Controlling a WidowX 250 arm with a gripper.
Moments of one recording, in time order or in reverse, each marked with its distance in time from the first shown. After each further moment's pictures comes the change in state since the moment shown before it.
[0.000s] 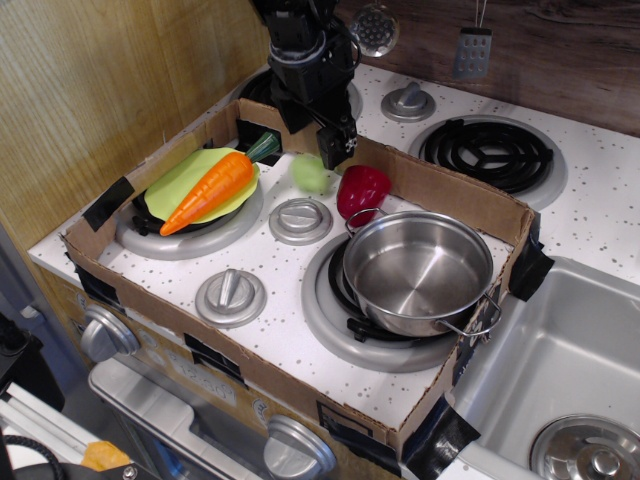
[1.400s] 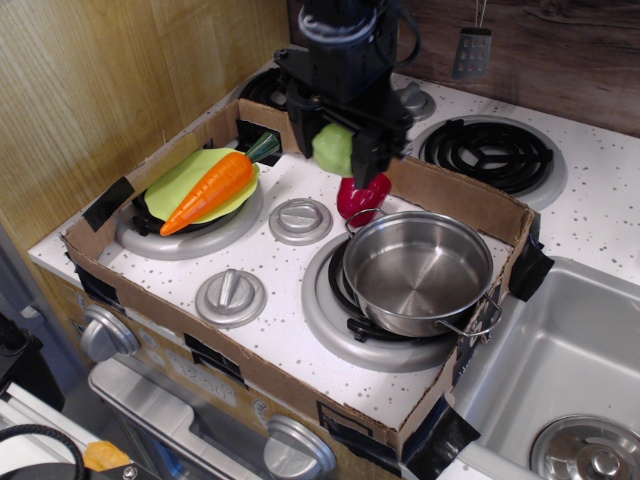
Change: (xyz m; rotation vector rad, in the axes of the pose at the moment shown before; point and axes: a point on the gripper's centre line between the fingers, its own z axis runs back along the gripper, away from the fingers) arm -0.031 -0.064 0.080 0.012 0.090 0.223
